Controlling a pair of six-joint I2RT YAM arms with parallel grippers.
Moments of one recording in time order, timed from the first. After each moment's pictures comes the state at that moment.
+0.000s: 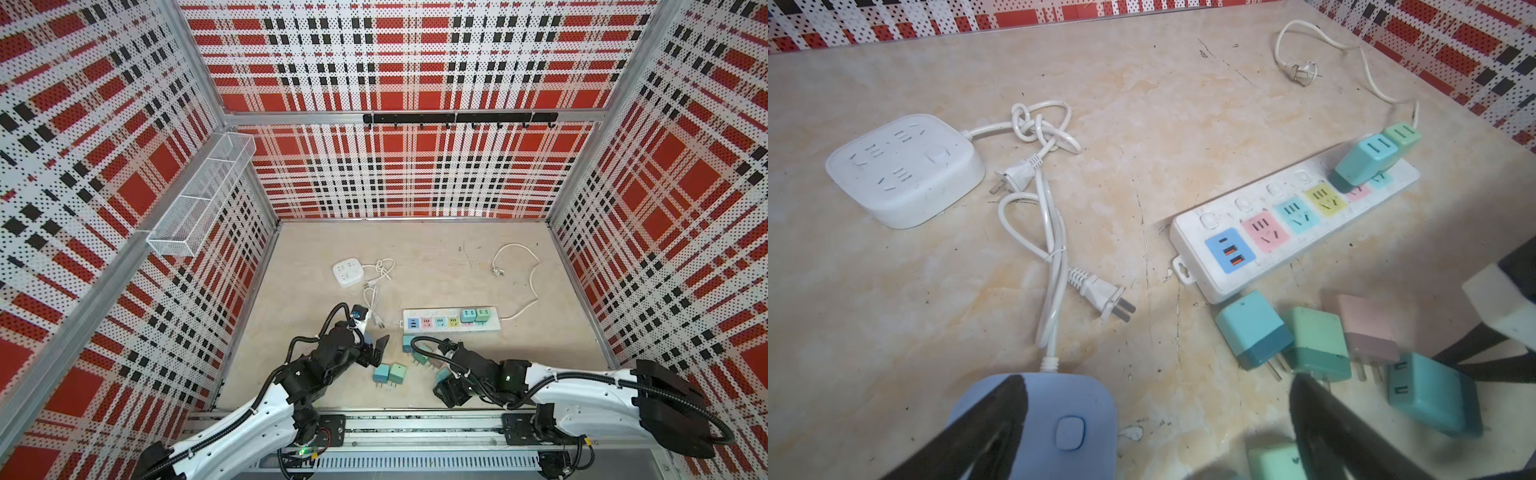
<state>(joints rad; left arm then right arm) -0.78 0.67 0.33 -0.19 -0.19 -0.23 1.18 1.17 0.43 -0.27 0.02 0.60</state>
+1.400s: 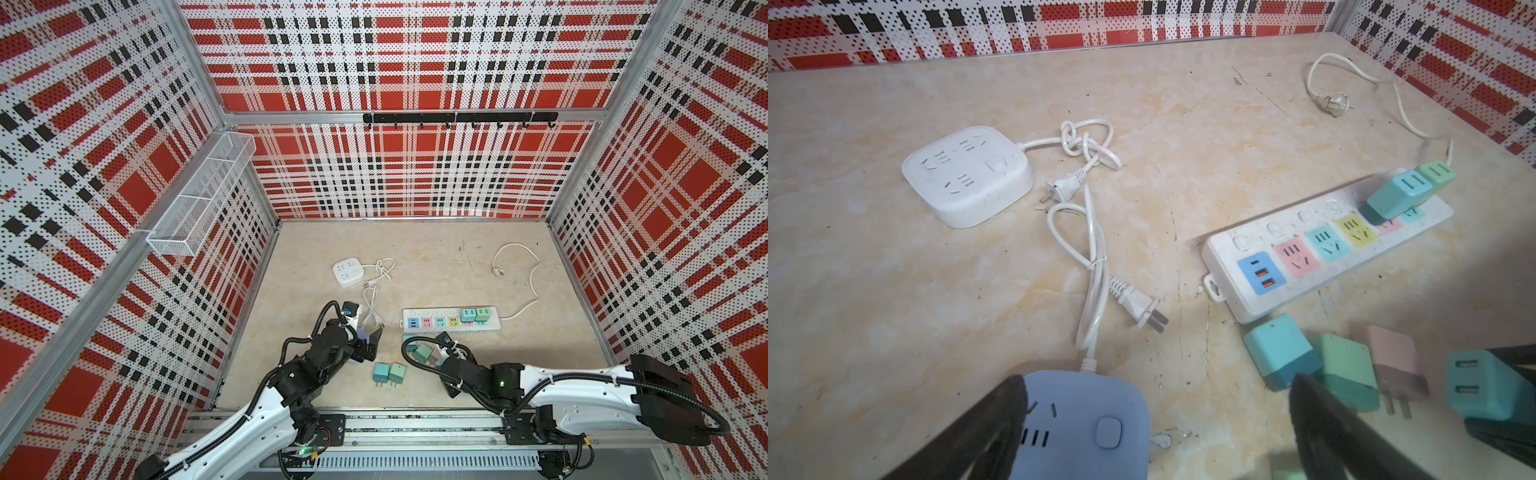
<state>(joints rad) -0.69 0.61 0.35 -0.24 -0.19 -0.24 1.30 1.17 0.50 -0.25 0.47 0.52</state>
